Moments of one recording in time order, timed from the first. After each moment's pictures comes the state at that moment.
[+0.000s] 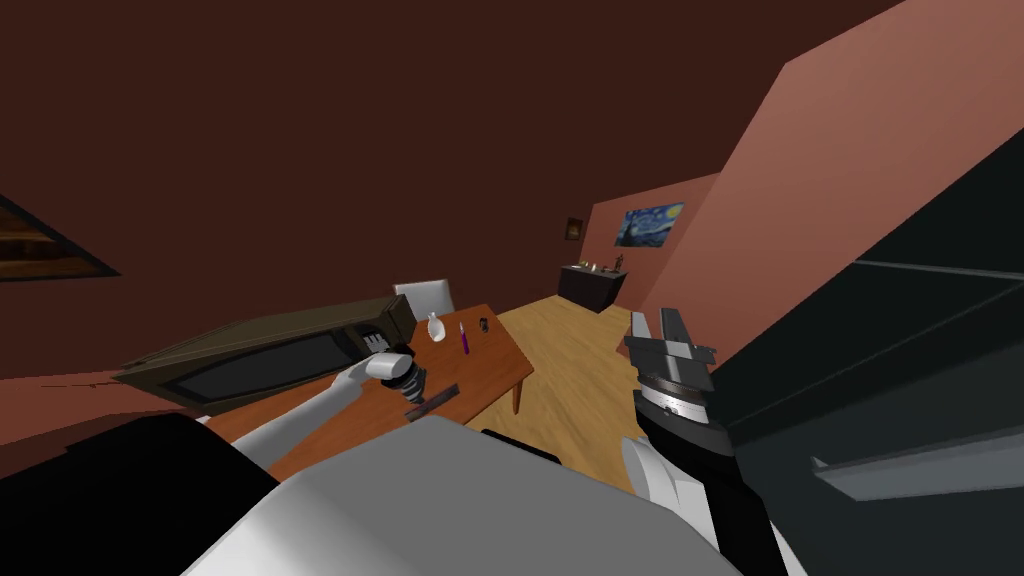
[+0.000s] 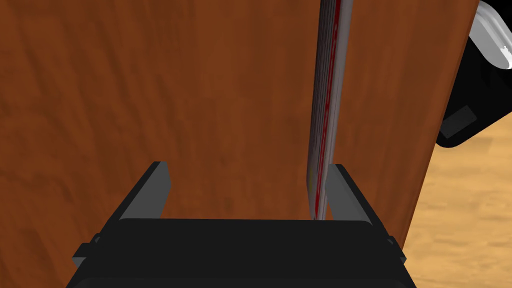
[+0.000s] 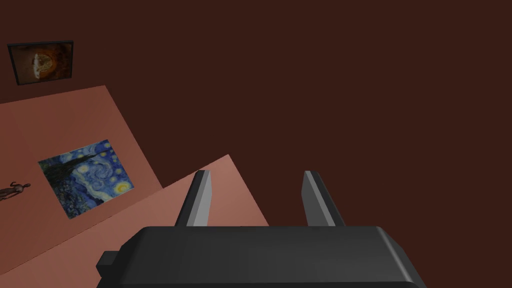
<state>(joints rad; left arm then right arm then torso) 0.22 0.89 -0.03 -1.50 0.93 1.13 0.60 0.46 -0.02 0.03 -2.36 0.04 -0.47 -0.10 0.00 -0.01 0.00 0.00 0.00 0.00</state>
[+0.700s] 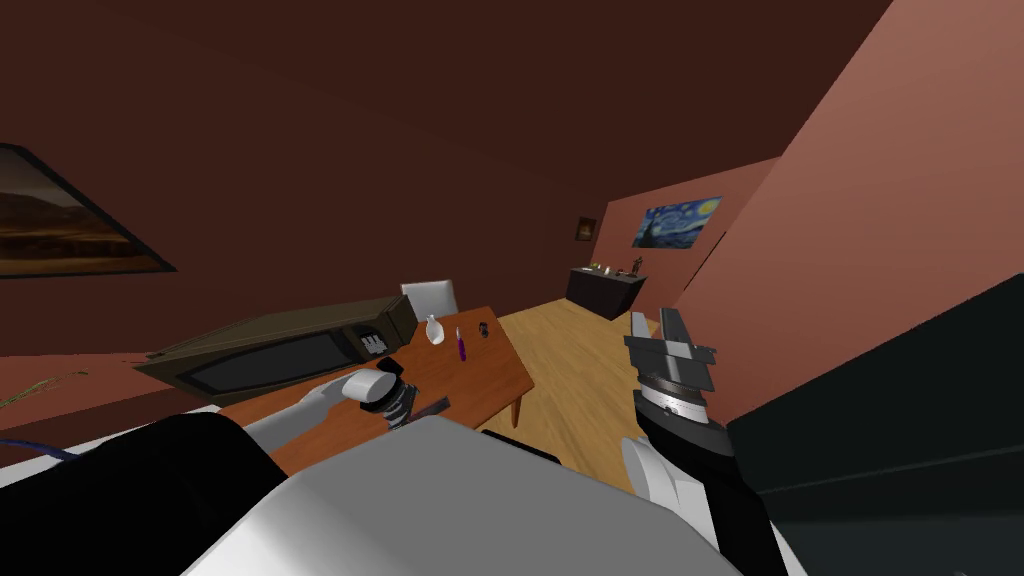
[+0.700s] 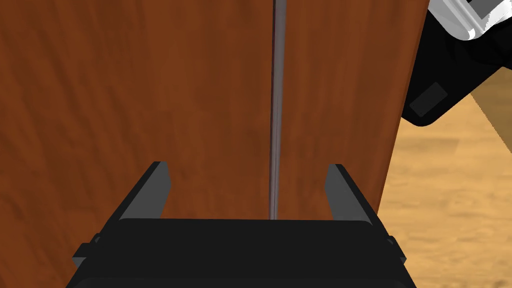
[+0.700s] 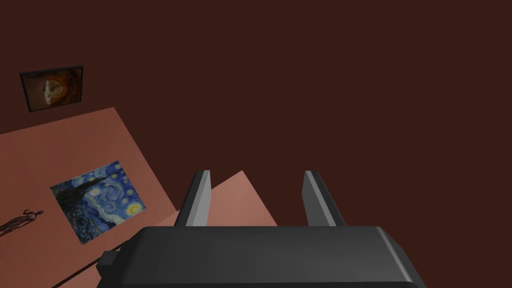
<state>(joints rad) 0.38 1.06 -0.19 -1.58 1.12 0.94 0.60 0.46 -0.02 0.03 -2.36 0.04 -0.47 -0.10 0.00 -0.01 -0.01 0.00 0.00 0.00</state>
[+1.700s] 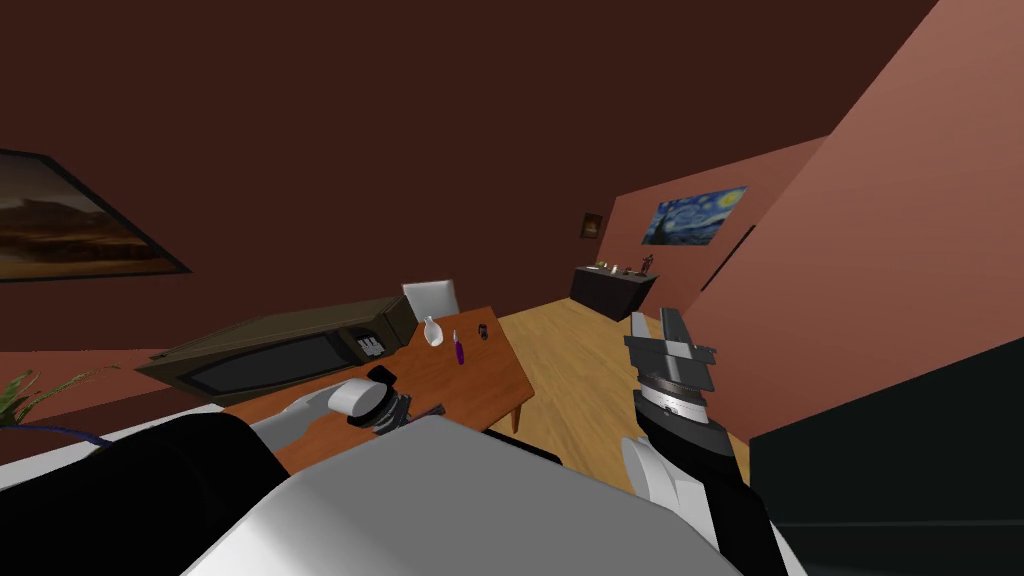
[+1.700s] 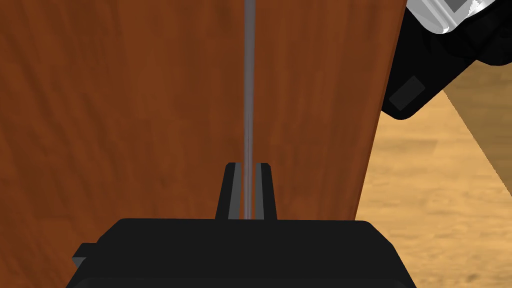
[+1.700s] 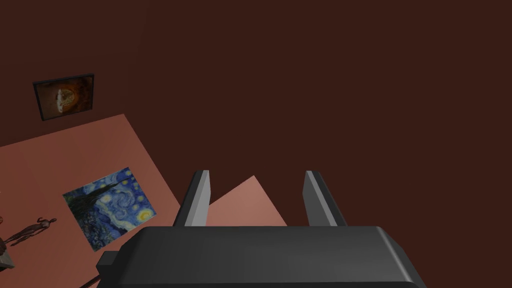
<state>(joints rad) 0.45 1.12 -0.25 -1.62 1.18 0.86 0.61 0.46 -0.02 0.03 -2.36 0.04 -0.47 -0.10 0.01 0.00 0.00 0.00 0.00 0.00</state>
